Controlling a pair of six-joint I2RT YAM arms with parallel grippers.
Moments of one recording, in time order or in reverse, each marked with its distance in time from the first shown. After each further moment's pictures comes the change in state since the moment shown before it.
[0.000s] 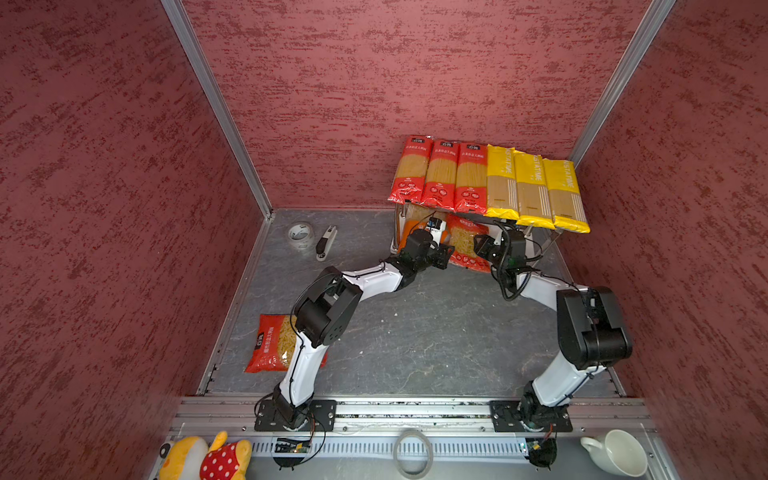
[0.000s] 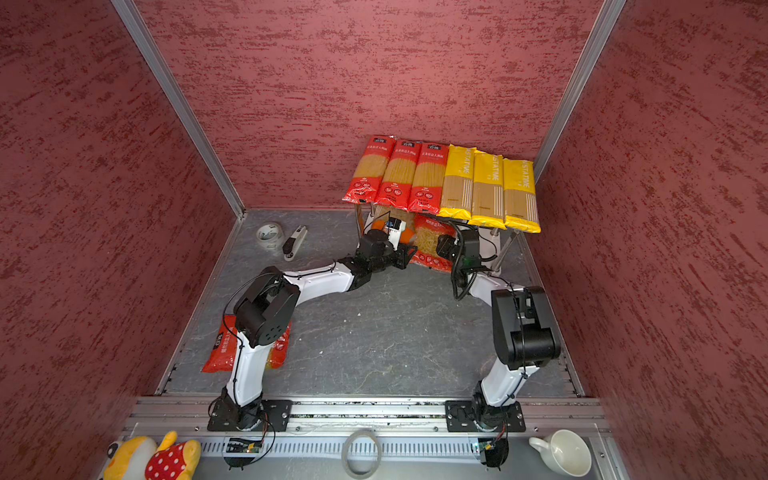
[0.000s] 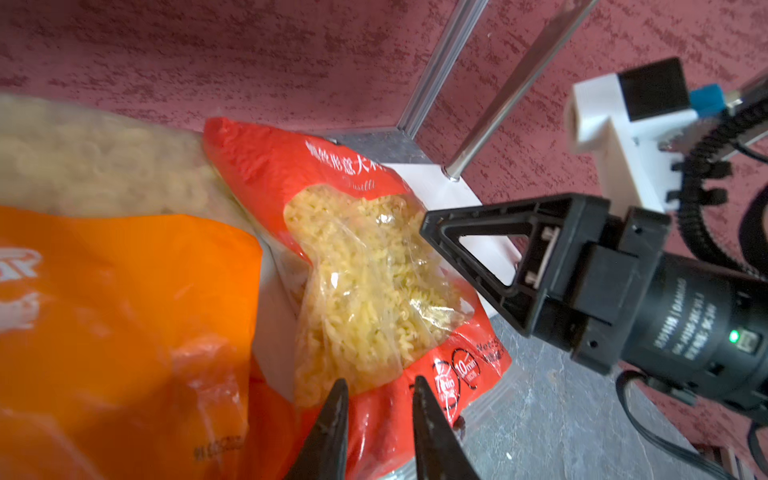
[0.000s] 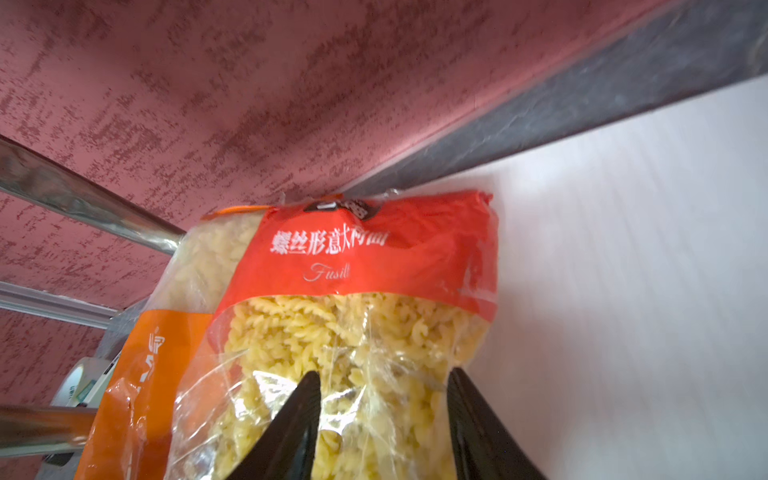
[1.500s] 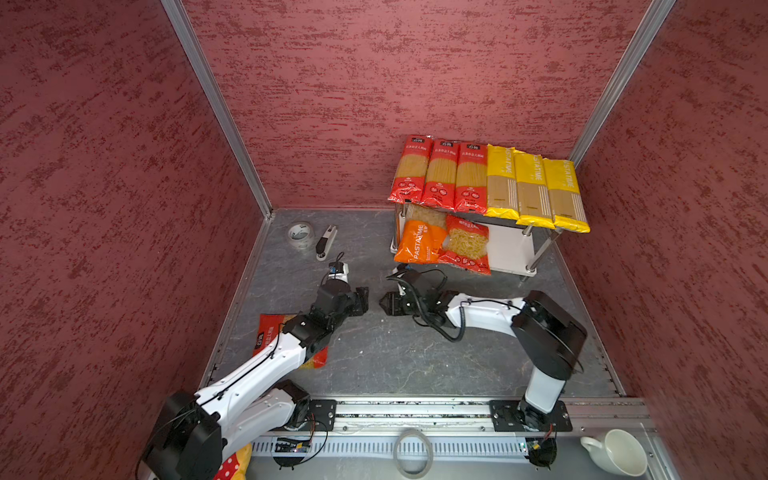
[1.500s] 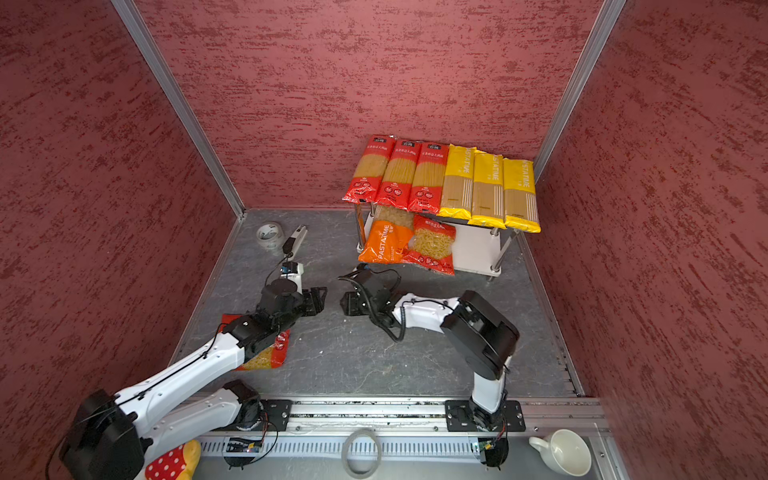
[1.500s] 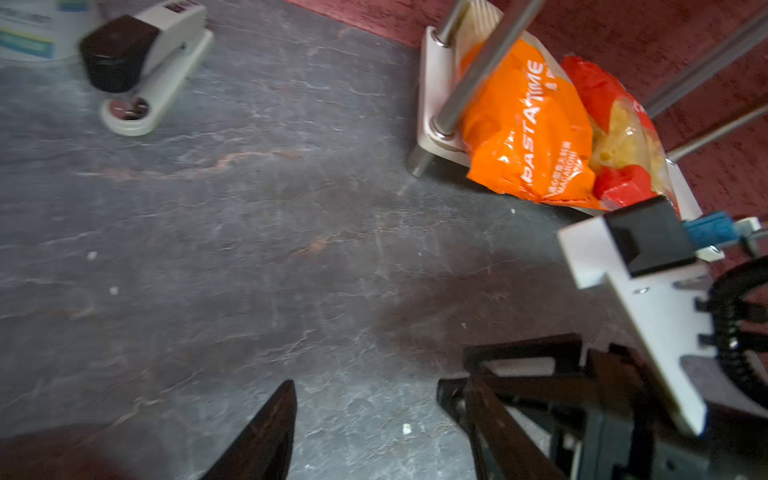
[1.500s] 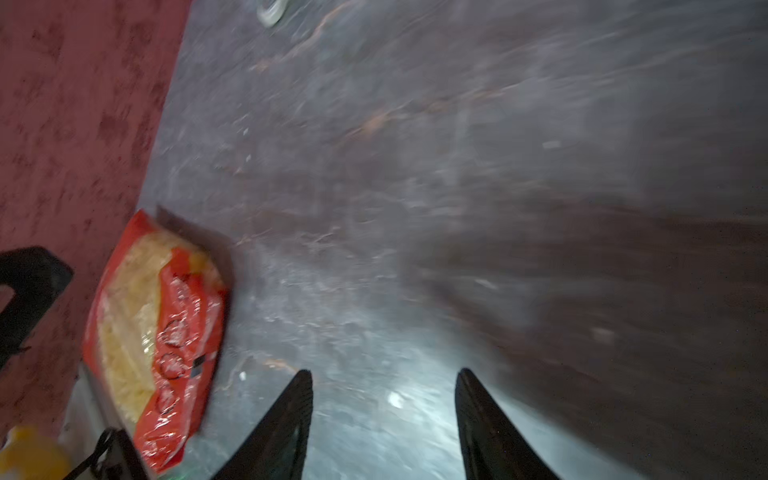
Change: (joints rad) left arm 0.194 -1.159 -0.925 -0.491 -0.344 -0.145; right arm 0.808 0.152 0.159 -0.308 -0.026 0.172
